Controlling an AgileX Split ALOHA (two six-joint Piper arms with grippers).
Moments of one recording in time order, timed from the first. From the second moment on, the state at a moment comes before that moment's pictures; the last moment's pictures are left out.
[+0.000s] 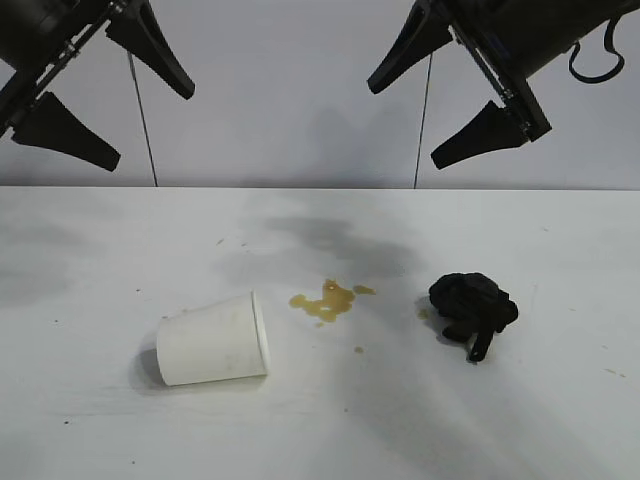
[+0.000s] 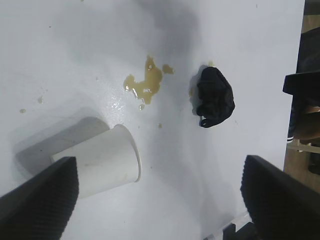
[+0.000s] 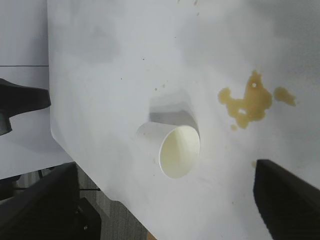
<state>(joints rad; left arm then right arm) -0.13 1.80 -1.40 -0.80 1.05 0.19 0.05 1.98 -1.61 0.86 1.21 -0.38</state>
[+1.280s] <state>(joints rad) -0.36 1.80 -1.49 -0.45 1.21 0.90 0.05 1.98 -1.61 0.86 1.21 -0.38</state>
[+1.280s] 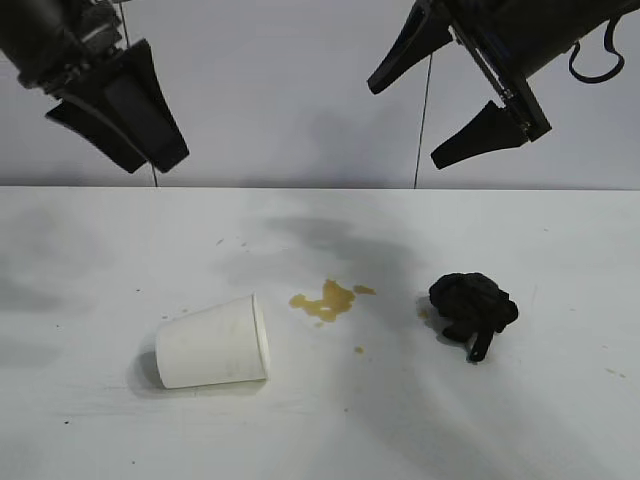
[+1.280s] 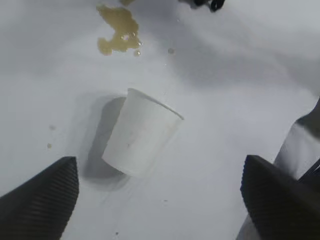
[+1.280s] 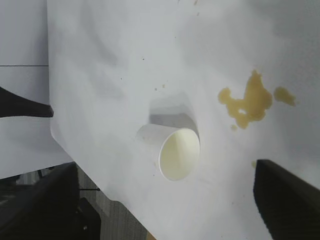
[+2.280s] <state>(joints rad) -0.52 1.80 -1.19 -0.16 0.84 1.00 0.05 1.98 -1.61 0.86 1.21 -0.39</state>
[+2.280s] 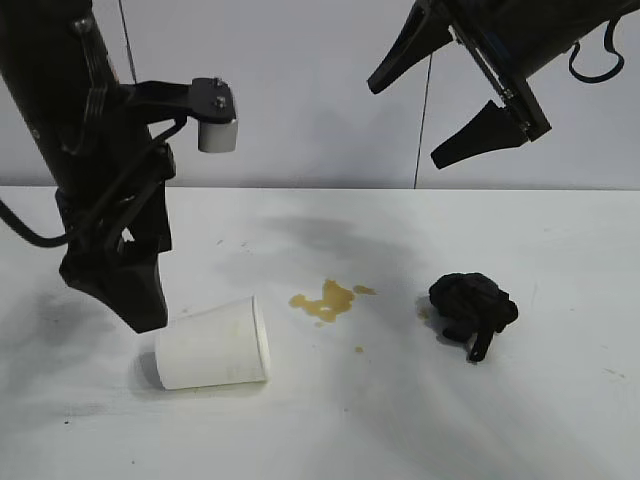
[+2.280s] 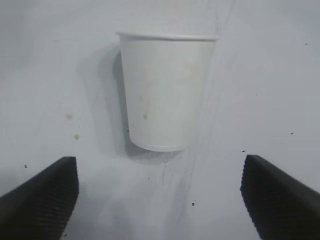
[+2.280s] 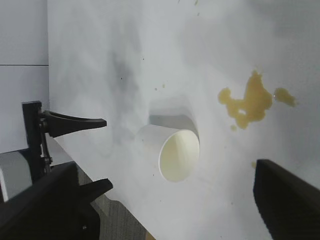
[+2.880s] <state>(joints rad) -0.52 1.91 -1.19 -0.19 0.82 0.88 0.05 1.98 -1.61 0.86 1.21 -0.39</state>
